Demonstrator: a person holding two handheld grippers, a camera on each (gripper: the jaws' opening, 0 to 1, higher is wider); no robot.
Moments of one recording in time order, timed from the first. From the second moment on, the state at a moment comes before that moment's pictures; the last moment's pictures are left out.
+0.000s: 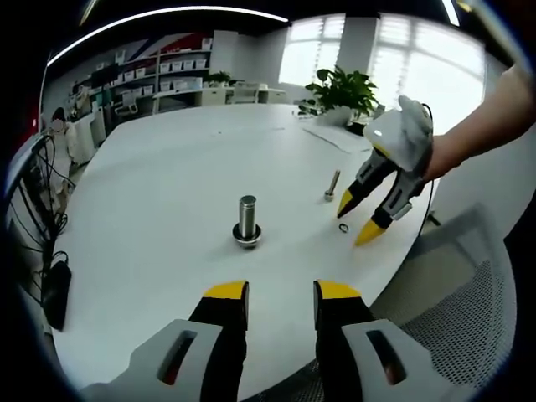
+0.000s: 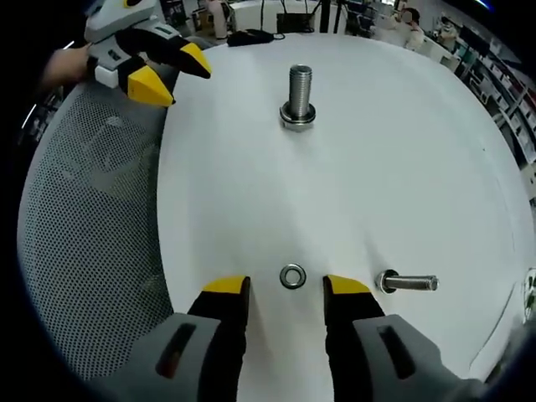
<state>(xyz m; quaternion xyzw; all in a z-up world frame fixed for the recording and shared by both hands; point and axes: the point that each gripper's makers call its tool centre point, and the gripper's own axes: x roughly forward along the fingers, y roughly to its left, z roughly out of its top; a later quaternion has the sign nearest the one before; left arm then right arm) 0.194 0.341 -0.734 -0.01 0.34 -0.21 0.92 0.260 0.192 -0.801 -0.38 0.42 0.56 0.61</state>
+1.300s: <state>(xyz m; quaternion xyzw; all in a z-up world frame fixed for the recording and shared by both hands) 0.196 0.343 -0.734 -0.01 0.34 -0.21 0.92 0.263 0.197 -0.805 -0.51 0.48 0.52 0.50</state>
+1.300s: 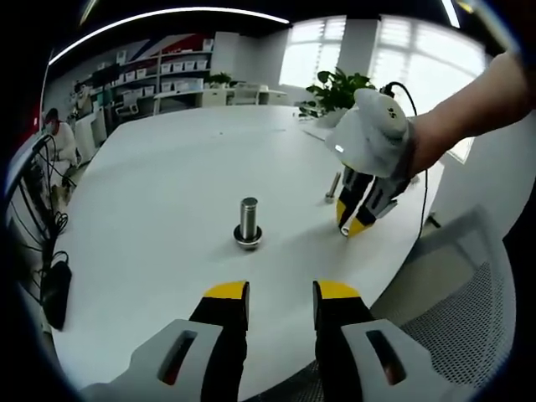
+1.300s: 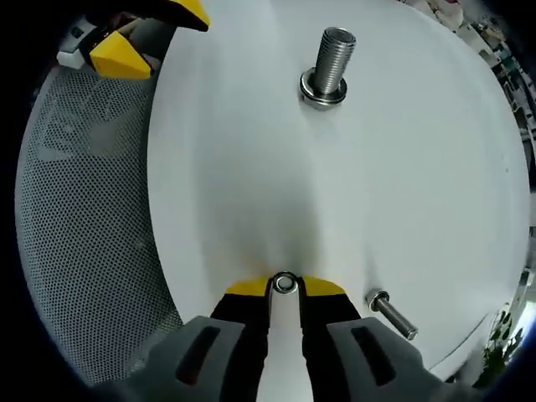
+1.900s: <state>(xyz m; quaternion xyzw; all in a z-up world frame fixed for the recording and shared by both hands) 0.196 0.343 -0.732 -0.02 0.33 -0.21 0.92 0.263 0.195 -0.802 -0.43 0.44 0.53 0.58</state>
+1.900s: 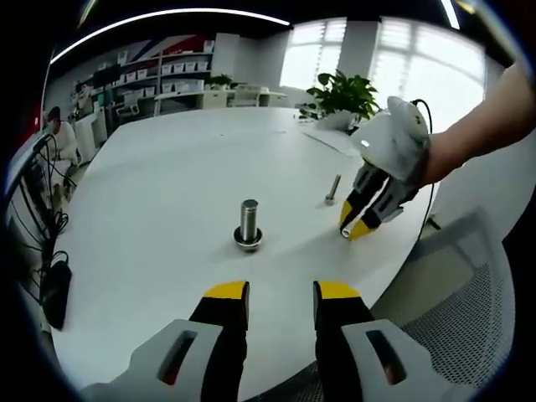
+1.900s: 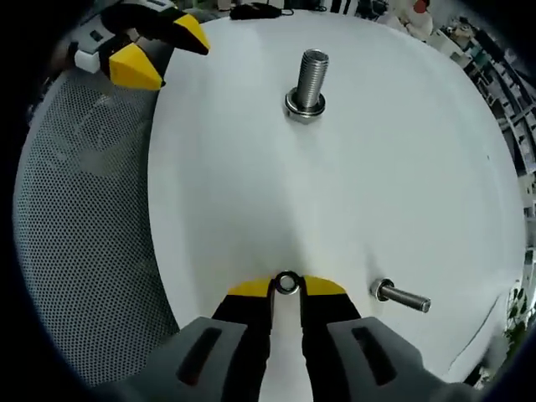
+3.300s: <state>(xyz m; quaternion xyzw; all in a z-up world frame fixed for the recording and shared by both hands) 0.193 0.338 -0.736 -0.01 0.34 -0.22 0.91 0.322 0.165 -0.737 -0.31 0.42 0.48 0.71</state>
